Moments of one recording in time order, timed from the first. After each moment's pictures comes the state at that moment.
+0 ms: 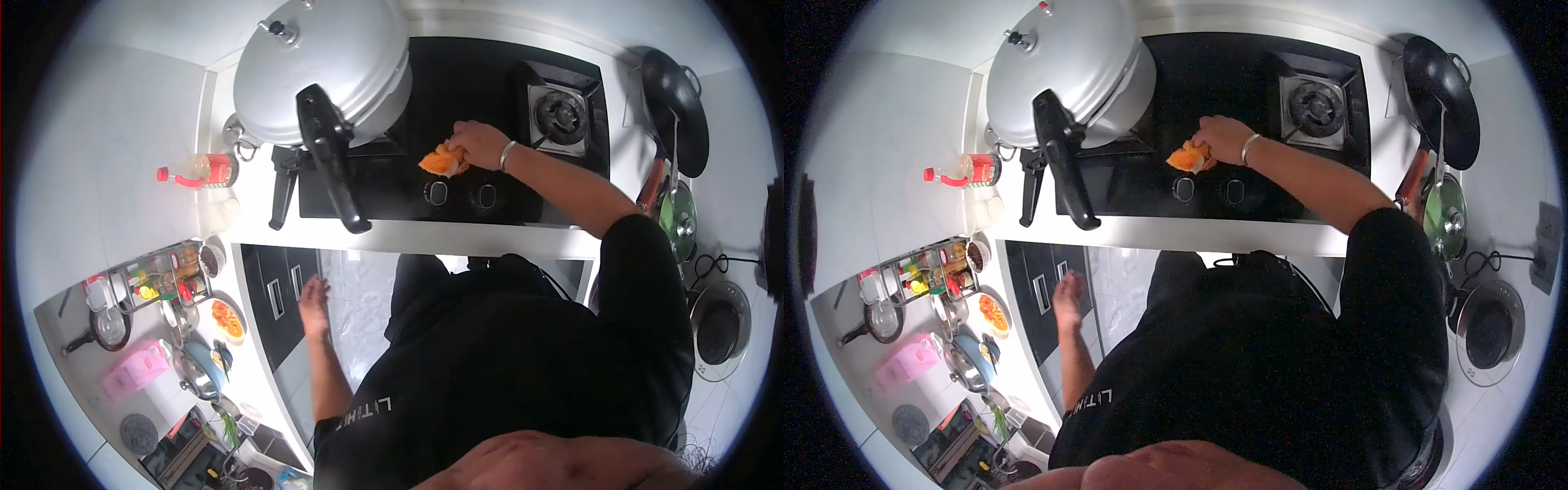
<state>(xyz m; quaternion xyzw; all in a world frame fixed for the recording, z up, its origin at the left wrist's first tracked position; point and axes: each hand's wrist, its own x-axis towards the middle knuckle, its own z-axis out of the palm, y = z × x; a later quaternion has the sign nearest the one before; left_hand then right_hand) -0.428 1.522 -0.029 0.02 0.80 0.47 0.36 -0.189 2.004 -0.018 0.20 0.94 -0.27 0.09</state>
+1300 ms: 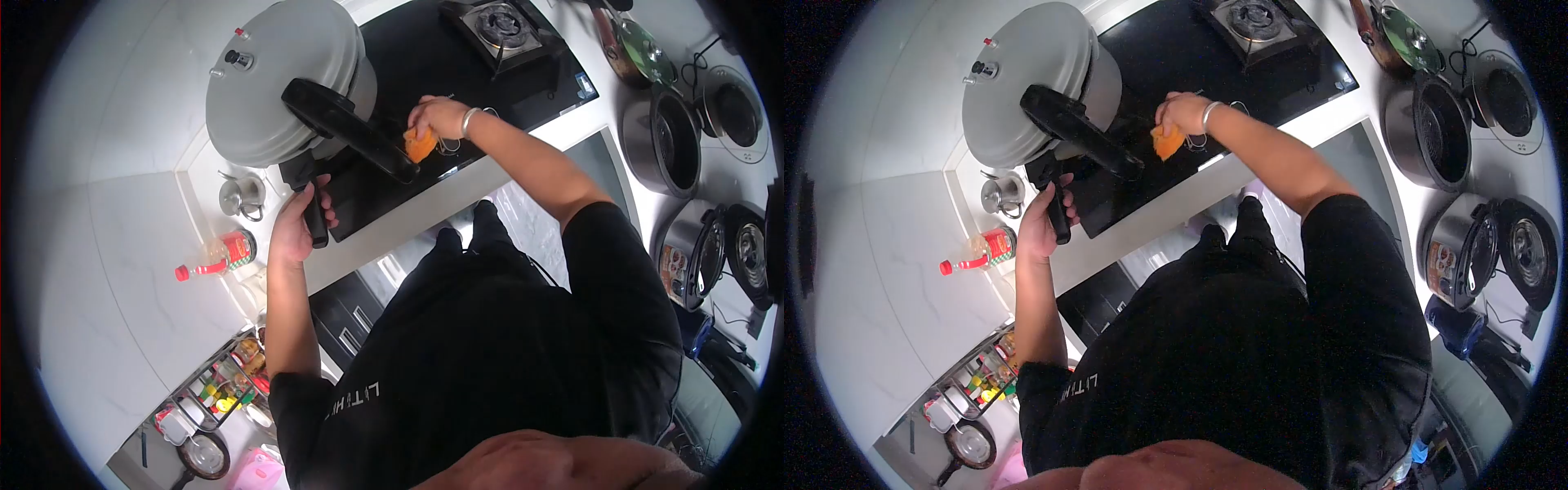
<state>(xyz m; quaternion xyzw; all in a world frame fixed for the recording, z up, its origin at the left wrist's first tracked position) -0.567 1.764 0.092 0.22 0.50 0.37 0.75 -0.236 1.917 -0.049 0.25 0.93 -0.27 -0.04</state>
